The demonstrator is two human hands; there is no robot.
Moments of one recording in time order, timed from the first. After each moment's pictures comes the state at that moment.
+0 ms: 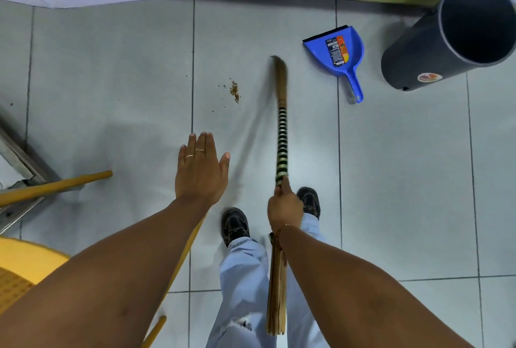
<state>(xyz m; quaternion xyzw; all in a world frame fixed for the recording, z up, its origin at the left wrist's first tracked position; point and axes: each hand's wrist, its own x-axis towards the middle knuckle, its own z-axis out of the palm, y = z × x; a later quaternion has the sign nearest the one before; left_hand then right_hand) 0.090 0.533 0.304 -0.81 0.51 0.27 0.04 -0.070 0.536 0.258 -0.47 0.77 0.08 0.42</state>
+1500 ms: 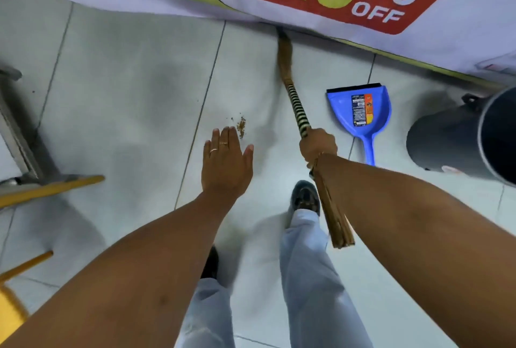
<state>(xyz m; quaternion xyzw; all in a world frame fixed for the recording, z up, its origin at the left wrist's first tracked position) 0.059 0.322 0.283 -0.88 0.39 0.27 -0.01 -0.054 0.178 0.222 -0.64 0.64 0.23 0.36</state>
